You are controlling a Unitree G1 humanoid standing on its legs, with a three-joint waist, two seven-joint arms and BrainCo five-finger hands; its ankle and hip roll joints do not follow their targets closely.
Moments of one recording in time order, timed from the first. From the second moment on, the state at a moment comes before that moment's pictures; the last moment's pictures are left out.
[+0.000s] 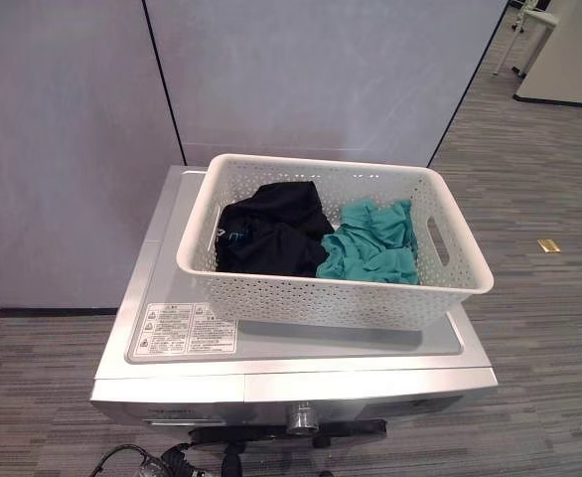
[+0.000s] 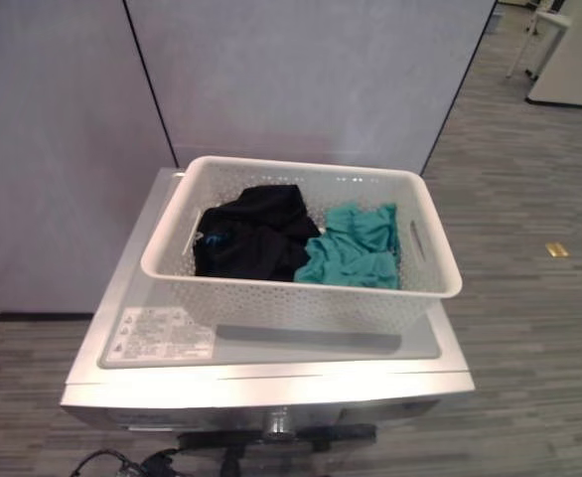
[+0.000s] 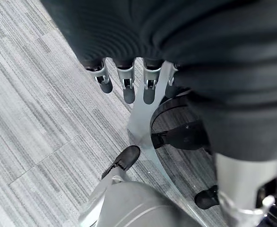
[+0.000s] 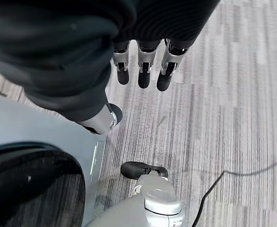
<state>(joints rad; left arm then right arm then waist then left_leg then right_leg) -0.09 0.31 -0.33 1.35 0.18 -0.09 -0.03 0.02 -0.38 0.24 1.36 0.06 -0.05 0.10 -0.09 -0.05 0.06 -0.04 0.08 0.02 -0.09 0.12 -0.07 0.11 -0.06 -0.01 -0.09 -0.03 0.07</state>
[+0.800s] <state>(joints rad) -0.21 0.30 -0.33 1.37 0.16 -0.09 -0.02 -0.04 -0.39 0.30 1.37 -0.01 -0.06 0.07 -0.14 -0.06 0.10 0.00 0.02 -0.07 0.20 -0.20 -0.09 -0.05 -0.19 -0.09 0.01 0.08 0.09</state>
